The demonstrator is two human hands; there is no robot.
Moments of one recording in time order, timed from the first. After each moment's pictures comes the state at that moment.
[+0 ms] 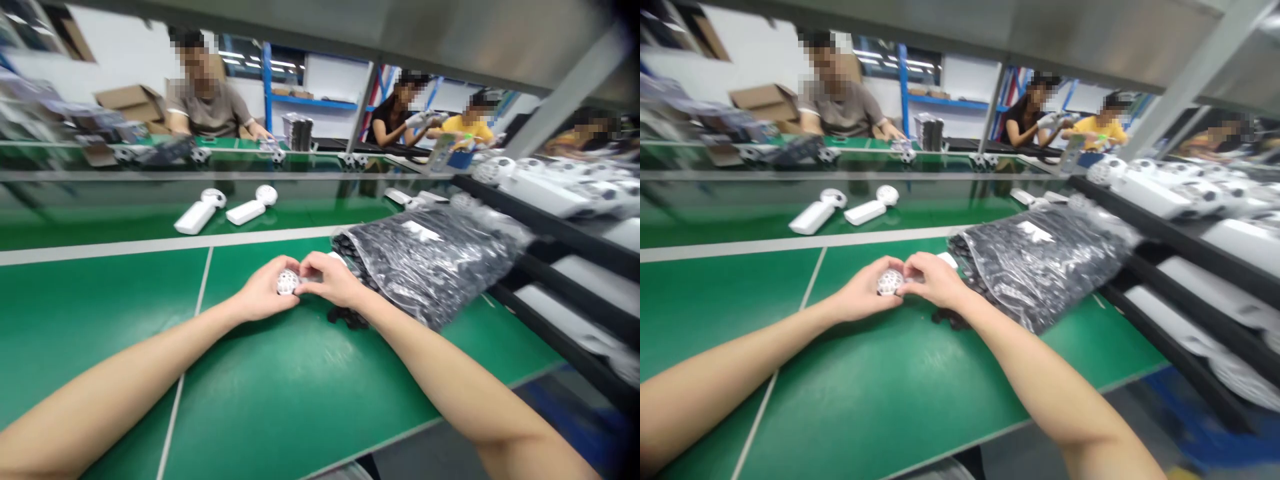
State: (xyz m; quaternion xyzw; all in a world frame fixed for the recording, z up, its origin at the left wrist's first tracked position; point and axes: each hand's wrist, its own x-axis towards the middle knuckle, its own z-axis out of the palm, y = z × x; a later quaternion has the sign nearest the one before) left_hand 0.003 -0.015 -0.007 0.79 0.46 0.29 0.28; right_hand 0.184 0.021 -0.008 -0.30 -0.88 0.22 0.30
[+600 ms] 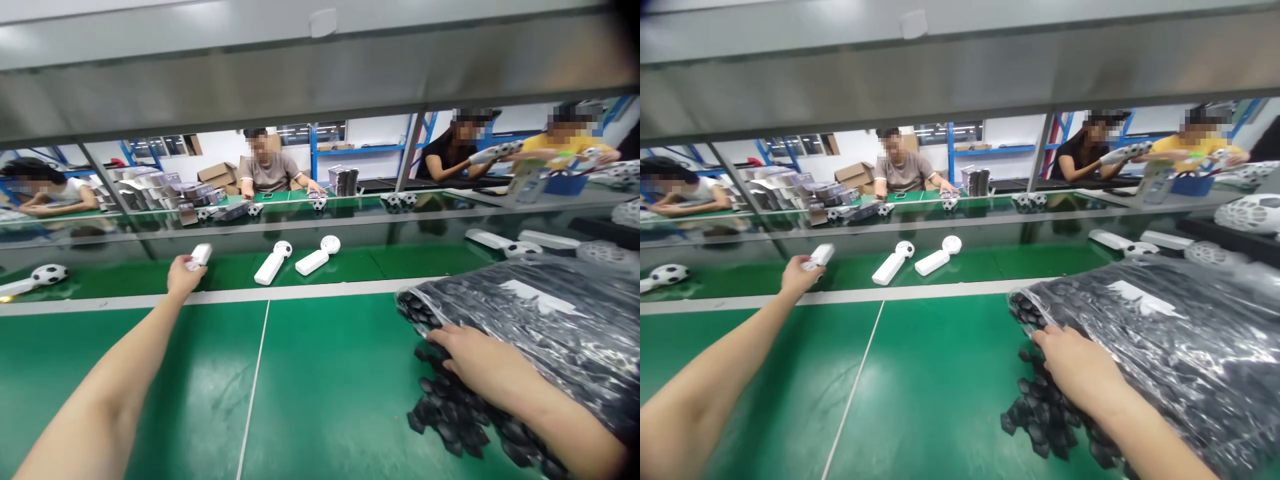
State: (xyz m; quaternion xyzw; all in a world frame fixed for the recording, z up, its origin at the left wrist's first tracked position) left_hand -0.287 0.078 0.005 0.42 0.83 0.38 -0.03; right_hand 0.255 0.034 -0.005 -0.58 -0.81 -0.02 -0.04
